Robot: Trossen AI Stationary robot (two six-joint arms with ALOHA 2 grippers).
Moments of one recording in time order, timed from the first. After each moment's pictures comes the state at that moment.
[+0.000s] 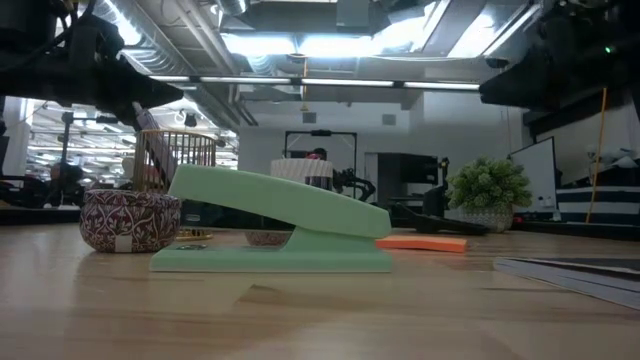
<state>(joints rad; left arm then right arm) 0.18 0.11 0.01 0.11 -0.14 -0.06 0.11 0.44 0.25 0.03 0.60 0.13</state>
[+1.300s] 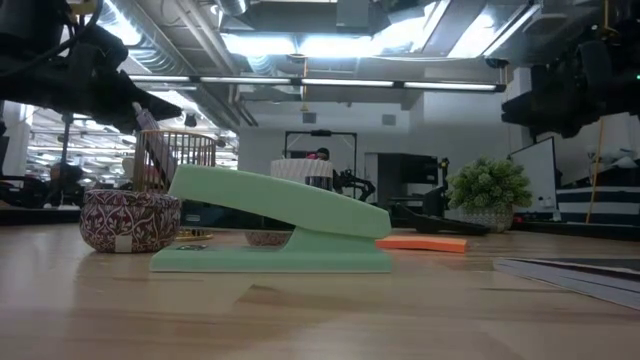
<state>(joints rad) 0.18 0.12 0.01 0.03 -0.14 -0.02 0.11 0.02 0.08 -0.17 0.56 0.15</state>
